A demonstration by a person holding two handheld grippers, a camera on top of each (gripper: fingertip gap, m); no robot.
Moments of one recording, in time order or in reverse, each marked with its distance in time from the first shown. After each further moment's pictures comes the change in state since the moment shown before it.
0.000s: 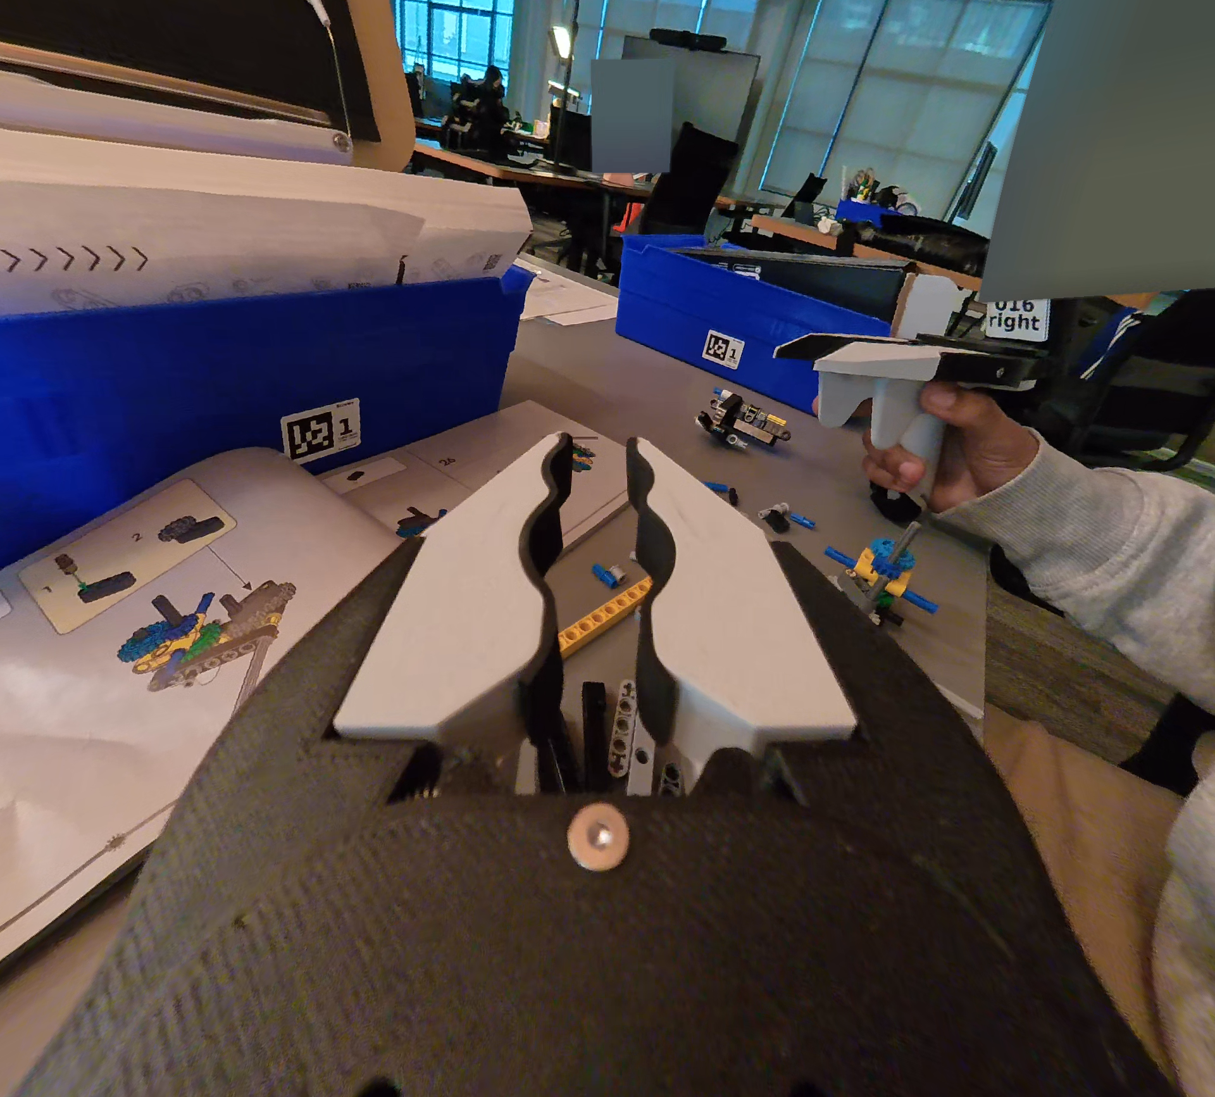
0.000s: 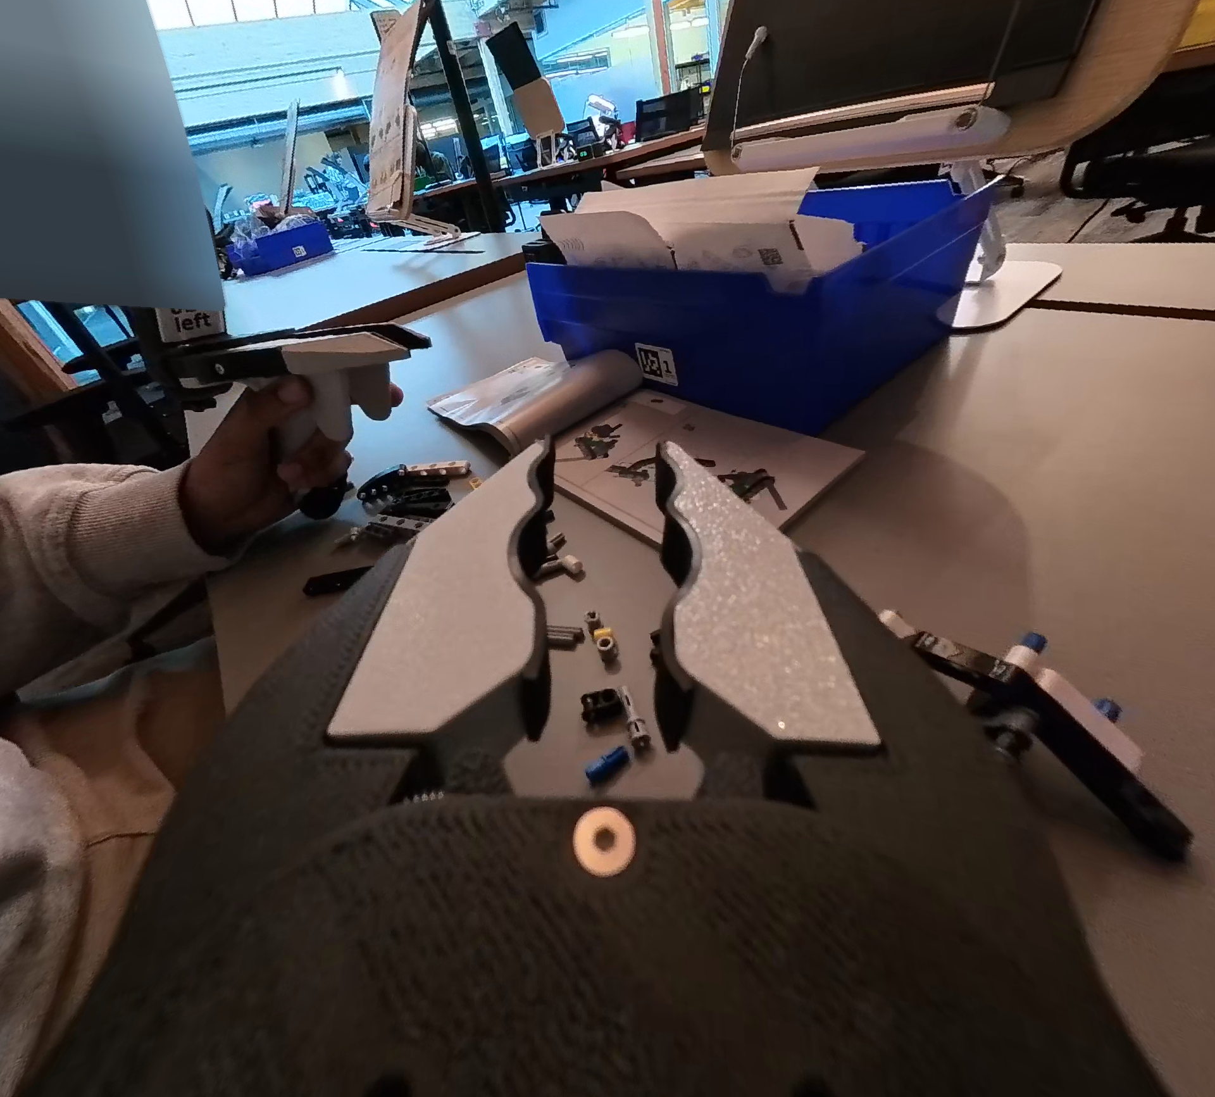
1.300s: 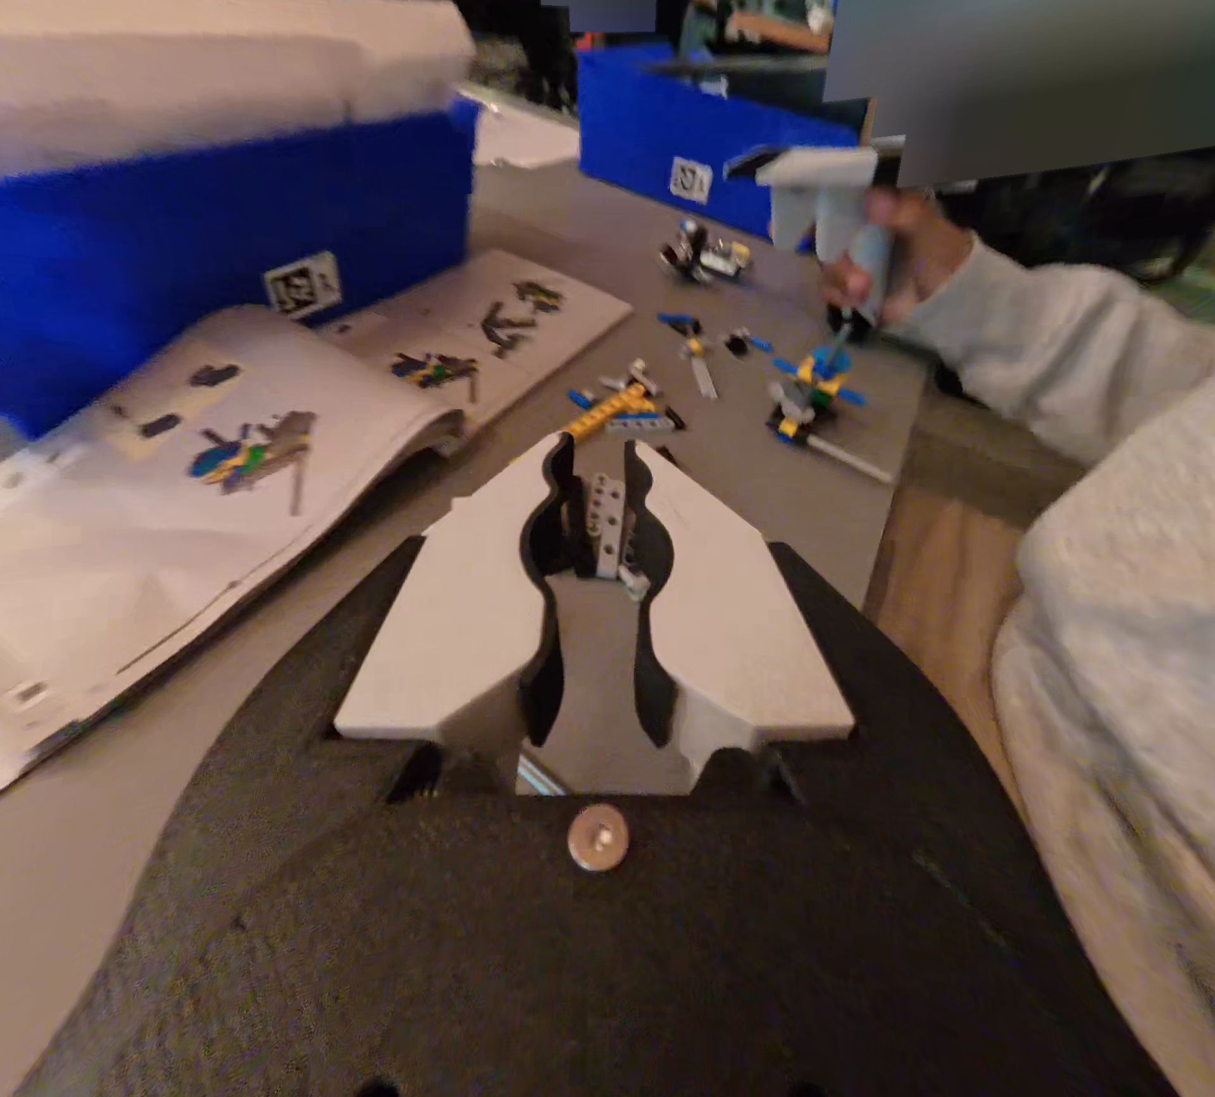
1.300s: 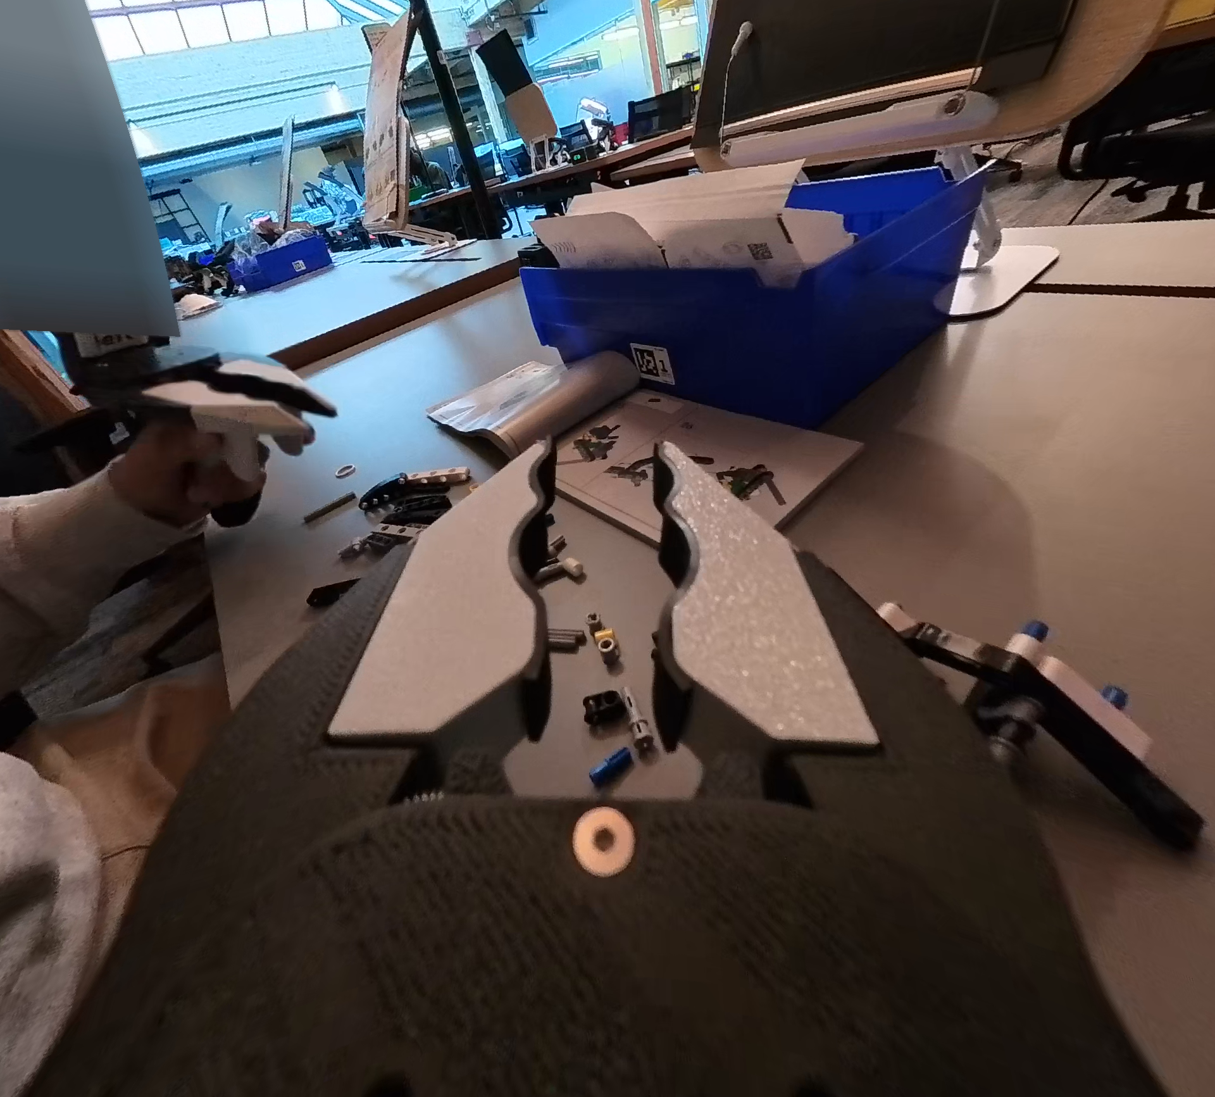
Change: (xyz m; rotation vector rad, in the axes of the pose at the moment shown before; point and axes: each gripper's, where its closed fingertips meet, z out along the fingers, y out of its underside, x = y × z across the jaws) left arm 0.013 0.030 -0.068 -0.250 0.057 0.069; right arm 0.004 0.000 0.000 0.002 0.009 0.037
